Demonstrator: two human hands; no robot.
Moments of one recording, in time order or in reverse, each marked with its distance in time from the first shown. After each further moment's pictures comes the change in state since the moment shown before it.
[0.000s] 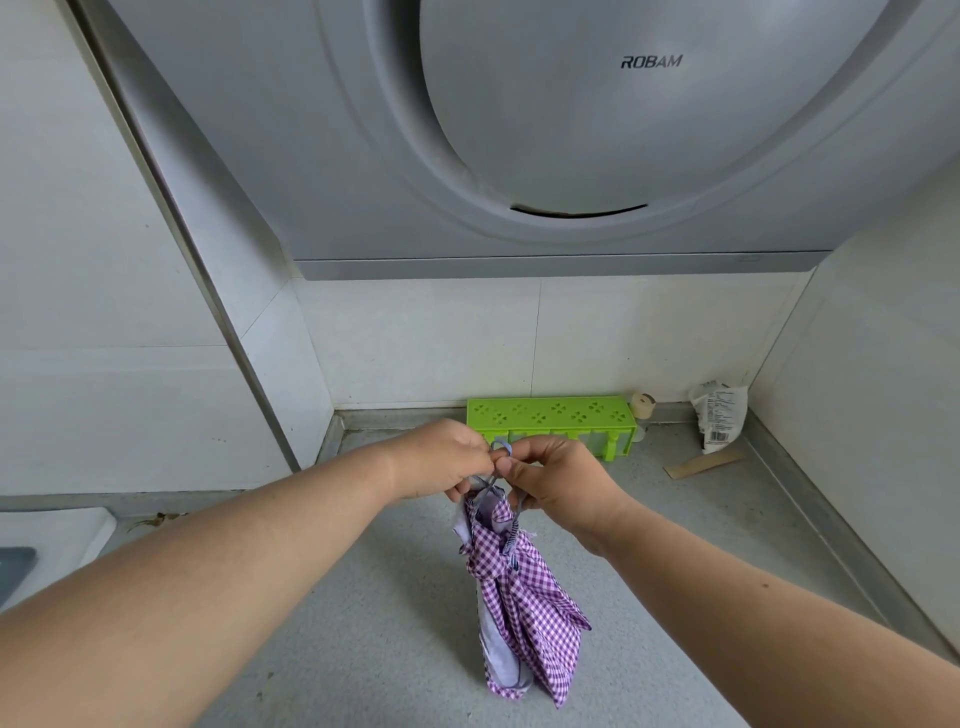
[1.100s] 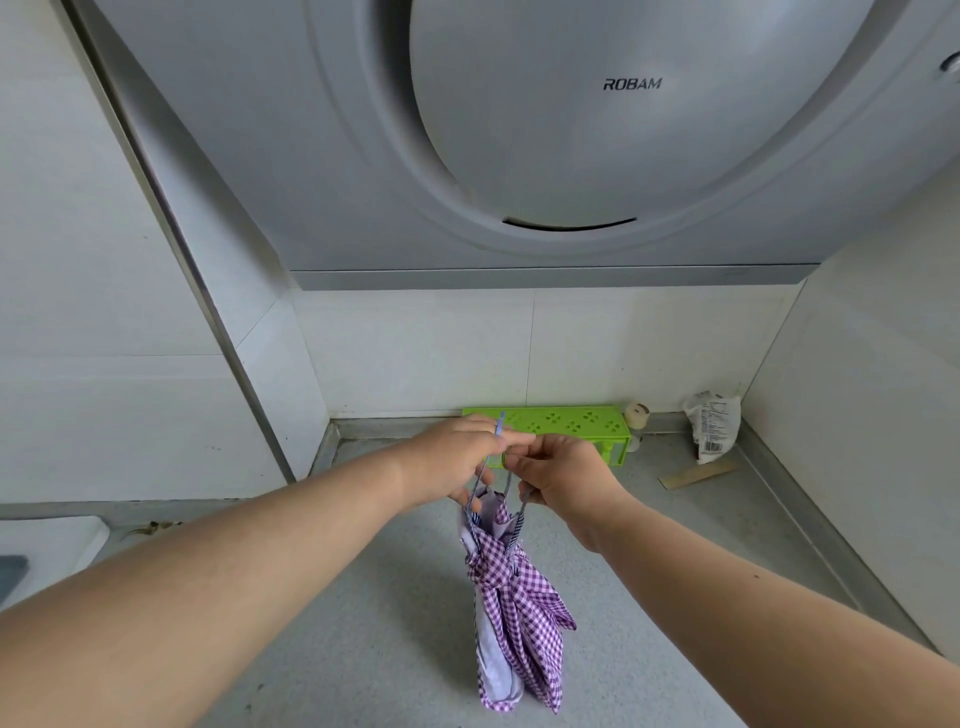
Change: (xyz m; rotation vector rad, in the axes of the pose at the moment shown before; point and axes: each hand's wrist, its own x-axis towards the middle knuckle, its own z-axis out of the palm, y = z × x) left_hand -0.012 0.031 0.010 -0.283 -0.008 0.138; right_hand 0.009 -0.003 -0.014 0.107 0.121 0.062
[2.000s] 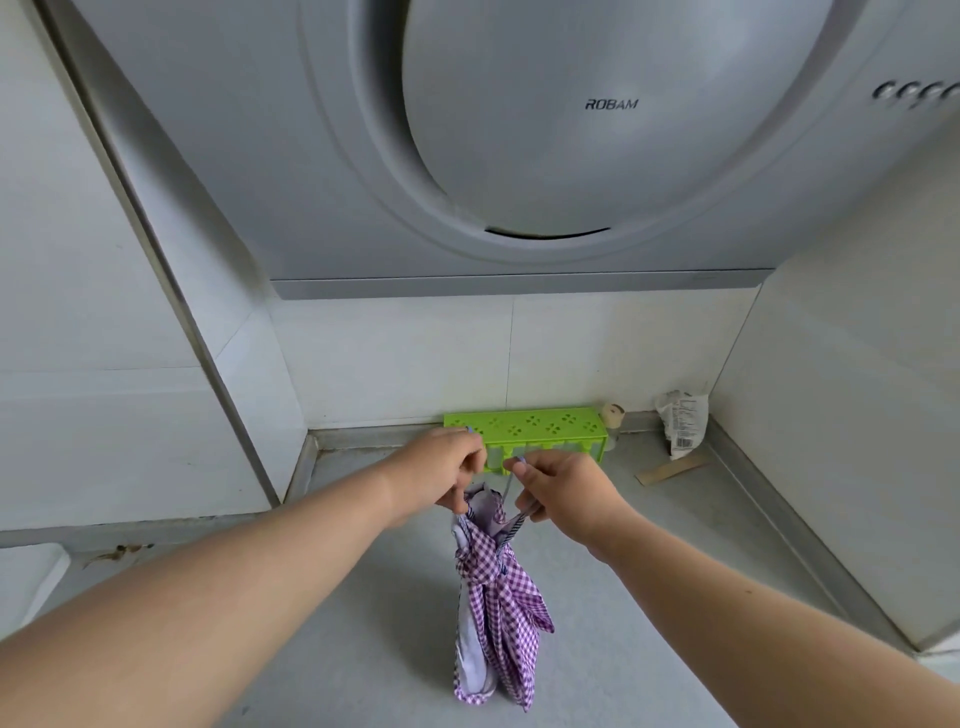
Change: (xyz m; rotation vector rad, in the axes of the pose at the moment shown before) left_hand 0.001 -0.018 -0.005 -0.074 0.061 -0.087; right_hand -0.020 0.006 -0.010 -0.366 0.069 -0.058
